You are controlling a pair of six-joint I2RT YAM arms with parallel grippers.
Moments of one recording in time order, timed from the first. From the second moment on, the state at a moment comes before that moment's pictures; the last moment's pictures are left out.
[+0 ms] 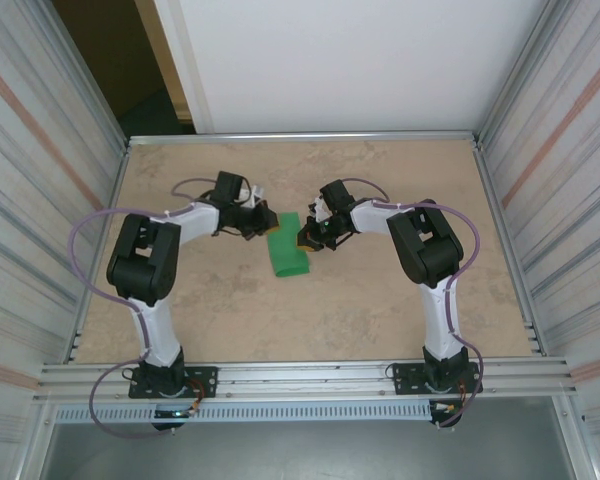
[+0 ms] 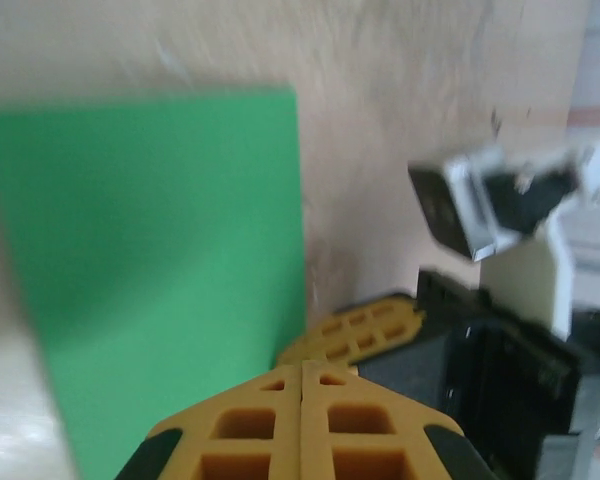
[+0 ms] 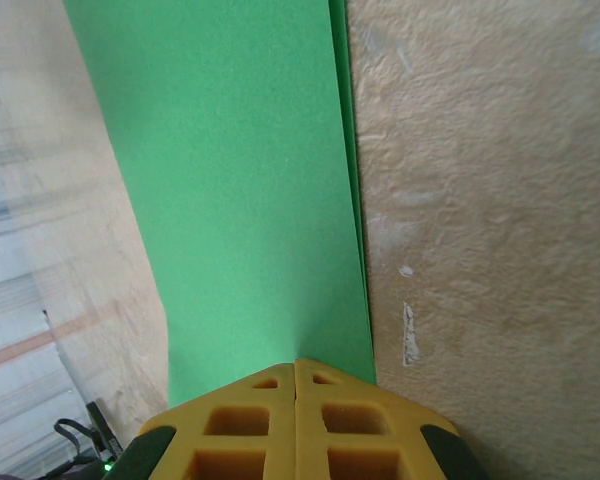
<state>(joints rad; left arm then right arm) -0.34 1.91 1.15 -0.19 0.66 -0.67 0.51 2.15 1.34 -0.30 -0.65 0.67</state>
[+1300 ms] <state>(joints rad) -0.22 1.72 0.81 -0.22 0.71 -0.64 0.50 2.15 1.33 -0.29 -0.66 0.66</state>
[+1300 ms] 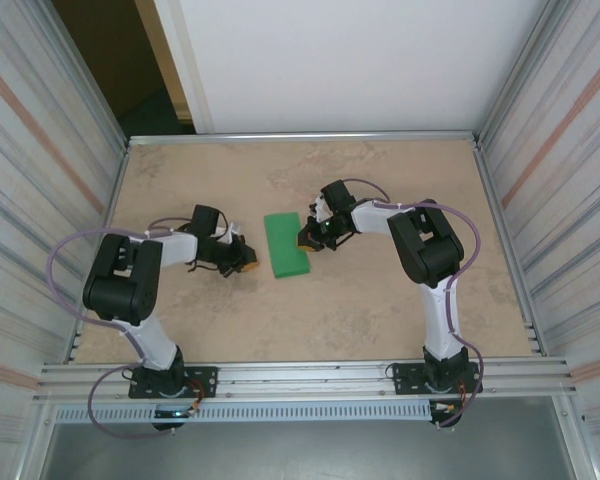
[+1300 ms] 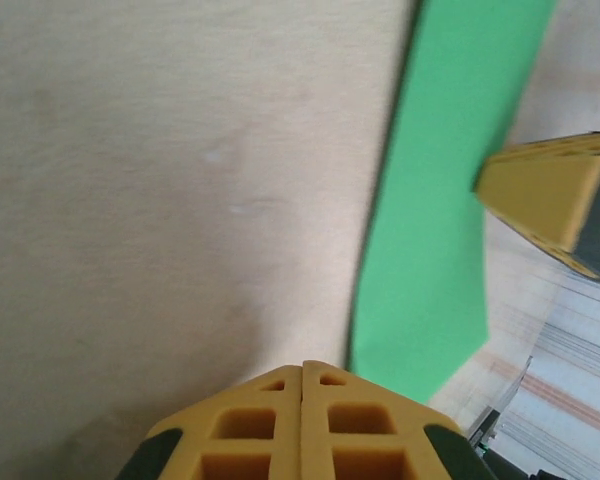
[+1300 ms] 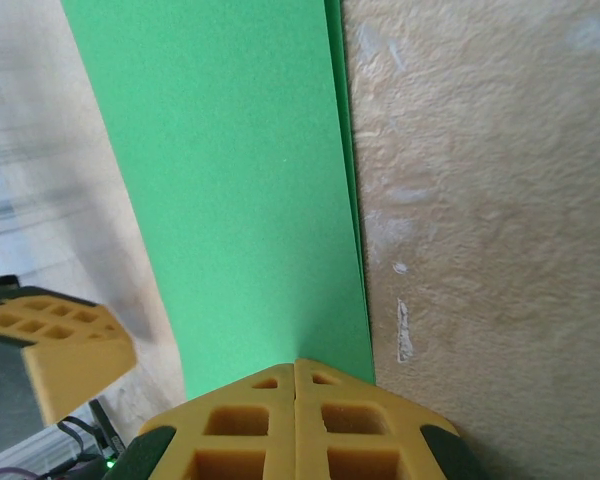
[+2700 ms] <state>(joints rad) -0.38 1.66 0.85 -0.36 0.65 -0.60 0.50 2.15 1.32 -0.29 -0.66 0.66</state>
